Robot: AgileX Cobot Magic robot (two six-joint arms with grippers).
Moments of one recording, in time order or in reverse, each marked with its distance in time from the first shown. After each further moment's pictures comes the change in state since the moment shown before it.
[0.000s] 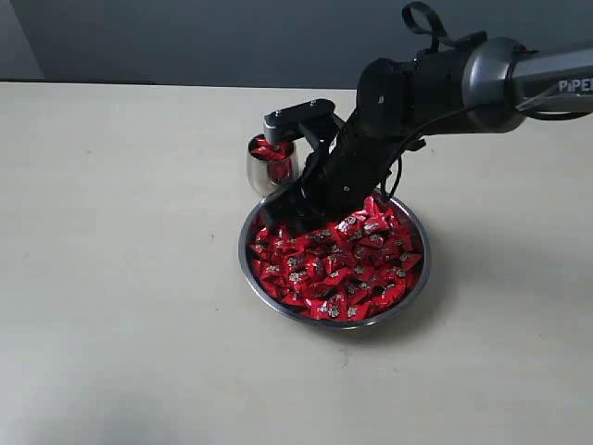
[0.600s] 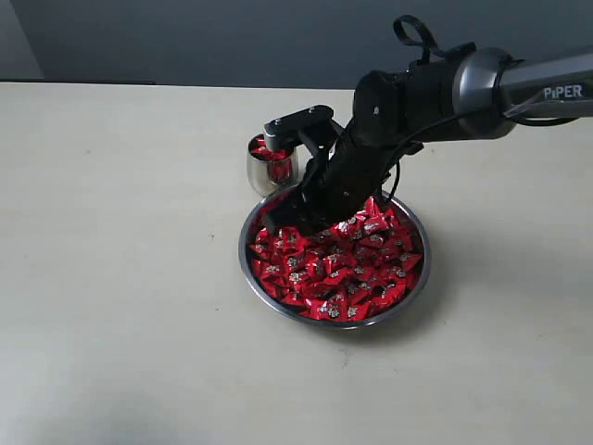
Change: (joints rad) left arm 0.000 0.000 0.000 0.000 0.000 0.000; right arm 0.000 0.026 0.000 -0.031 -0.029 0.000
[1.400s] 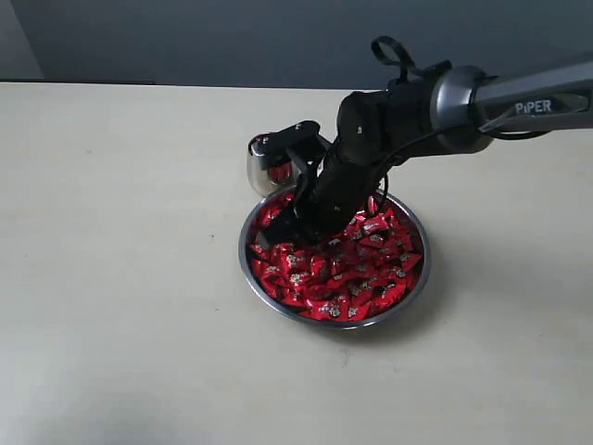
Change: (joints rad) left arm 0.000 0.000 0.000 0.000 0.000 0.000; right arm 0.034 0.040 0.000 -0.037 -0.024 0.000
